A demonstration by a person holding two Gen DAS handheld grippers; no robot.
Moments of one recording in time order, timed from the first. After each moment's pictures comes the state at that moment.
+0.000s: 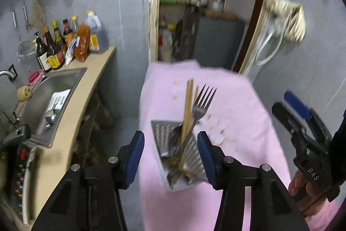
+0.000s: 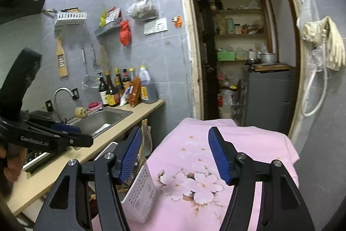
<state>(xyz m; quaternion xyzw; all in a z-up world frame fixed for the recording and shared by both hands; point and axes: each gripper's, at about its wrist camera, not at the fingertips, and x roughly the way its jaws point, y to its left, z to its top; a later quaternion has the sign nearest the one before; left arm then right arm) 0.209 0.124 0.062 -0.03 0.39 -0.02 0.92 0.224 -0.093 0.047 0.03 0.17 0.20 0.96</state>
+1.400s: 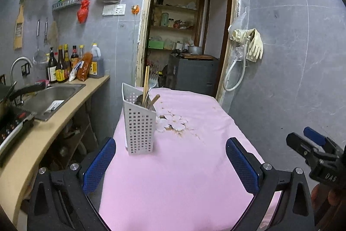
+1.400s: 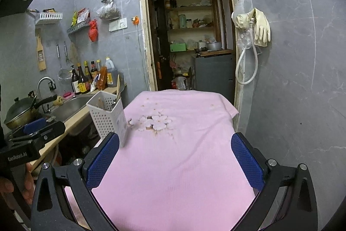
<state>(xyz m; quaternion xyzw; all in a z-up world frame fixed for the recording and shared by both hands) -0.017 0.046 -0.002 -0.05 0.21 -0.03 0.97 -0.016 -0.201 0.003 0.03 0.19 0.06 0.98</state>
